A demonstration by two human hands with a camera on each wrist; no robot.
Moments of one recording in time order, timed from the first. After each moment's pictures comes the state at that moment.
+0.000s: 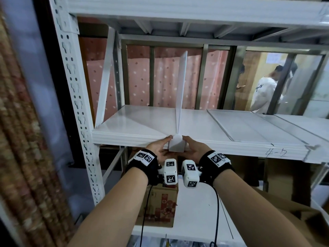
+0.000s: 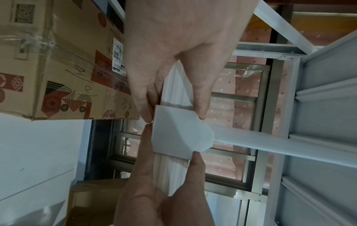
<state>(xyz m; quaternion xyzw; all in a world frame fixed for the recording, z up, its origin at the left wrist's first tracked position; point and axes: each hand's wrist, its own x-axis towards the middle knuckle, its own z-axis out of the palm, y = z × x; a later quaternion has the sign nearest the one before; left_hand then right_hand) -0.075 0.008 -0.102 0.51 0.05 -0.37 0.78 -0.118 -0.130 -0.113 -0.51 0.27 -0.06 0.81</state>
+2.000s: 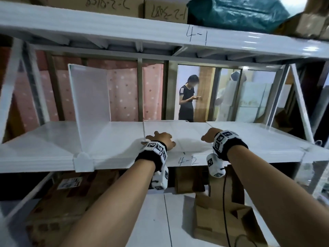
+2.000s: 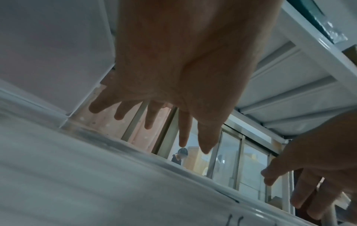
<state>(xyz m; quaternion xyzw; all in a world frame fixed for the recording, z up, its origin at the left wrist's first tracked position) -0.147 -0.326 -0.065 0.94 -0.31 -0.06 0.12 -0.261 -0.503 -0.033 -0.89 0.44 -0.01 0.06</state>
